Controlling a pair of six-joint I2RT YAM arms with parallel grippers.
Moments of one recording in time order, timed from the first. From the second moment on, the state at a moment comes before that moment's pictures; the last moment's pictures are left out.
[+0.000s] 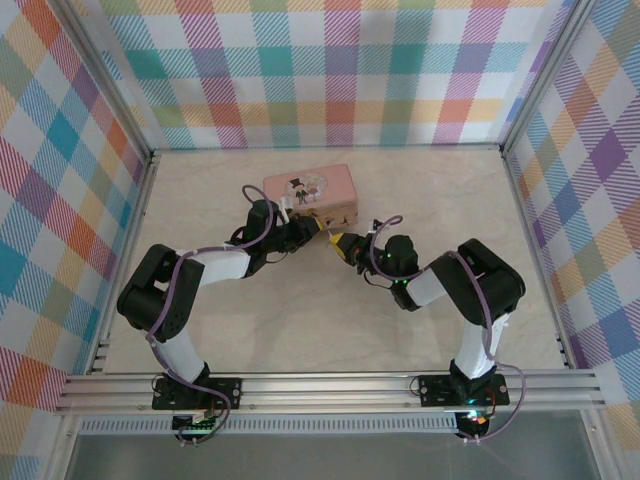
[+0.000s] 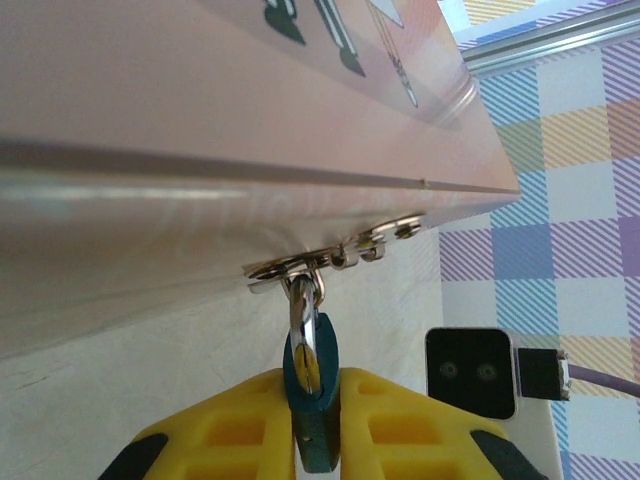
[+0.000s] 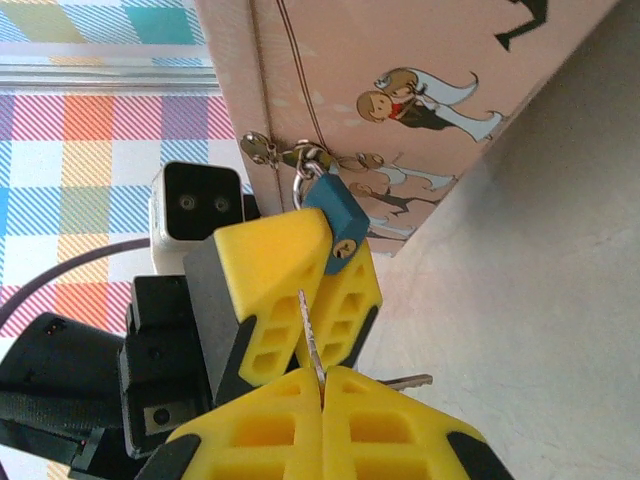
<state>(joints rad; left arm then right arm) -0.47 1.73 0.86 0.44 0.44 -1.03 0.57 1.84 0.54 1.22 -0.42 1.49</state>
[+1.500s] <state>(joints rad) -0.47 1.73 0.86 0.45 0.43 -1.05 0.58 1.96 0.63 1.24 -0.44 1.51</state>
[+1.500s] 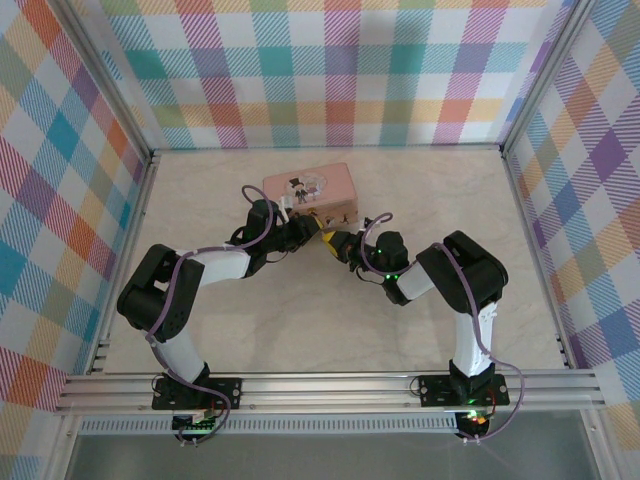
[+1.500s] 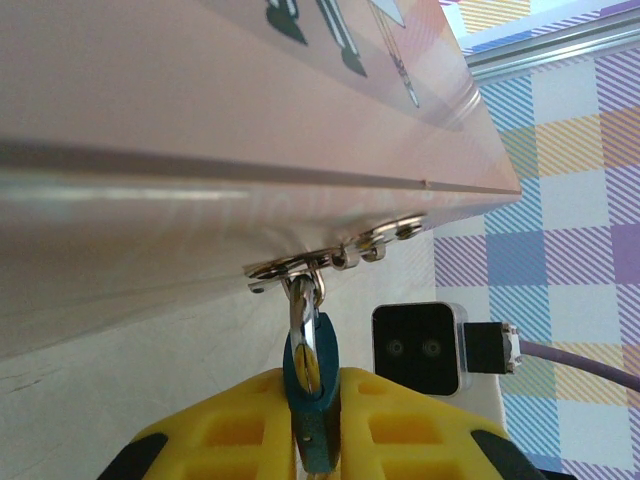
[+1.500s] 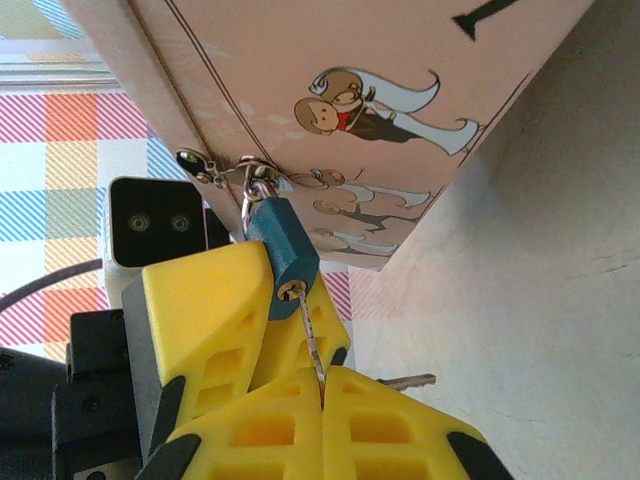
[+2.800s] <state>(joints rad) -0.47 1.73 0.86 0.48 0.43 -1.07 0.59 1.94 0.65 1.23 -0.41 1.51</state>
